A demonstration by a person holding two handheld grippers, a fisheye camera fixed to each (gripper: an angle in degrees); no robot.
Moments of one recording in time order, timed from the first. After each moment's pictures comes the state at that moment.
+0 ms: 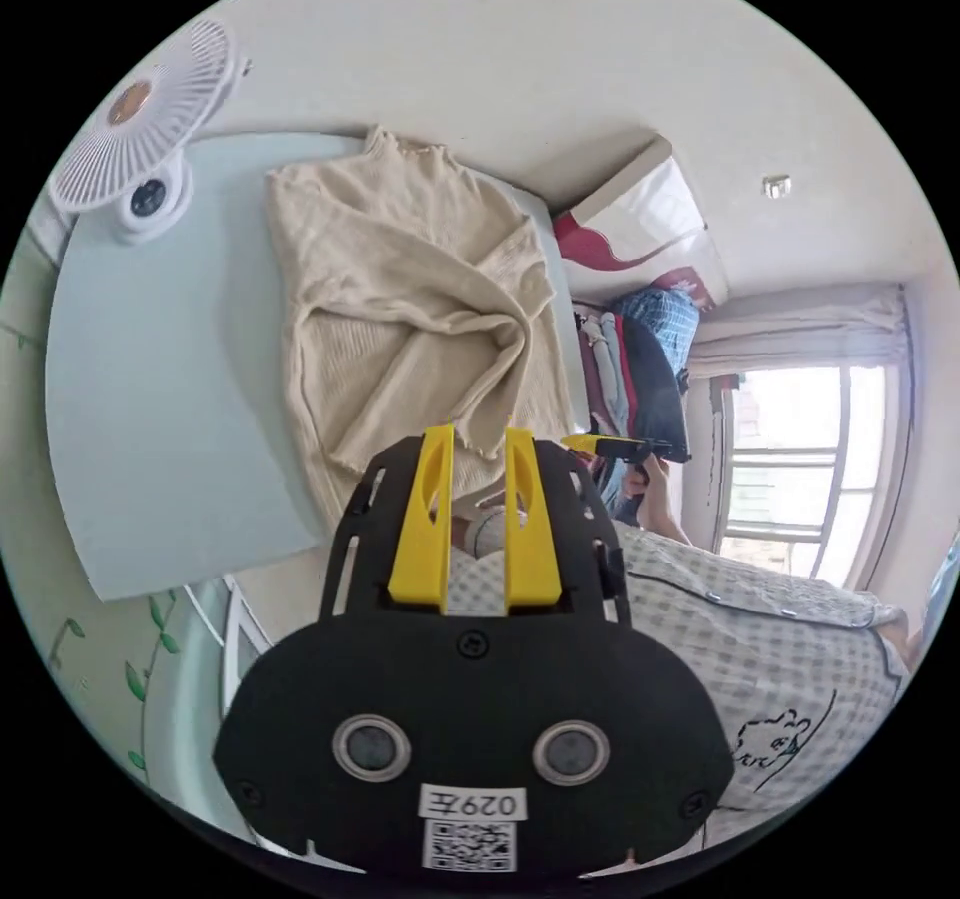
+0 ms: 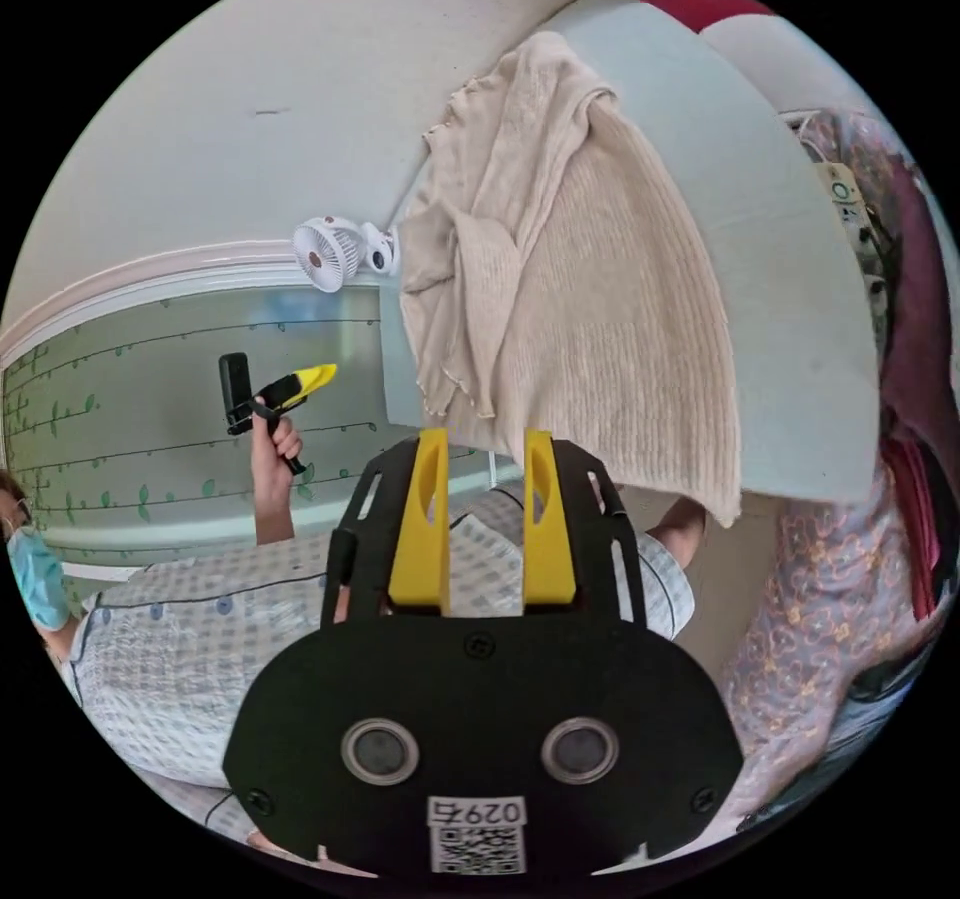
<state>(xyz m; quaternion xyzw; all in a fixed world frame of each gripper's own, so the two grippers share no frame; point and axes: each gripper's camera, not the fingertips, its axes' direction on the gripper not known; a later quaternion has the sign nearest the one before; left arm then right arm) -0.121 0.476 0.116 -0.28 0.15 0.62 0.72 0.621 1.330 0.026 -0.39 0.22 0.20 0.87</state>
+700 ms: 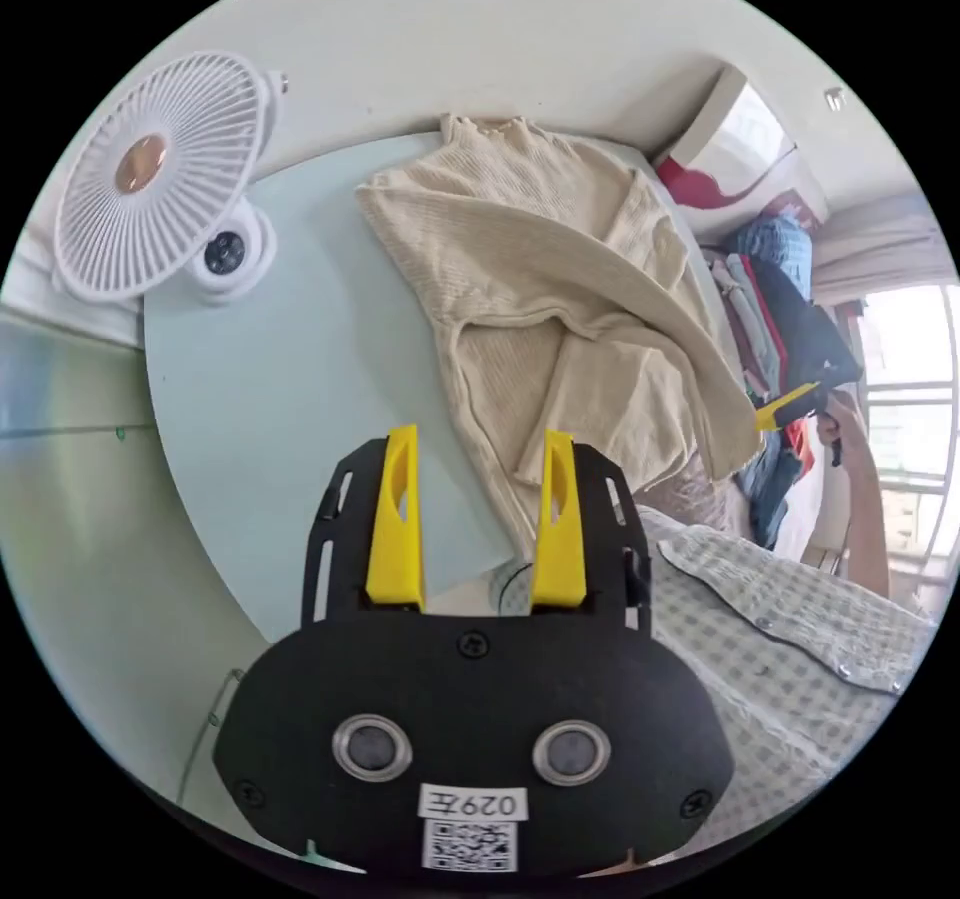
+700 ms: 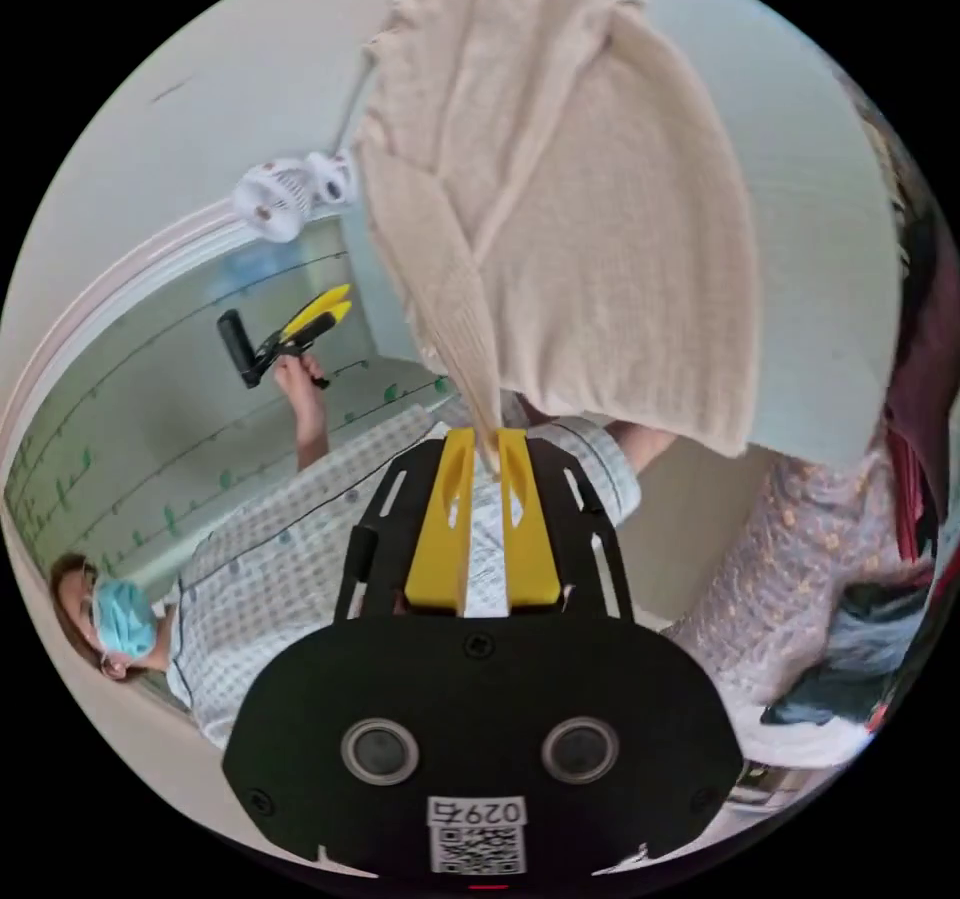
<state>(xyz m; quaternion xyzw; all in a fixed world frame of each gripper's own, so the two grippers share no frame) -0.062 0.521 0.164 -0.16 -0.04 0.75 0.64 0.599 1.310 0.029 -0.48 0.27 0.32 0.77</state>
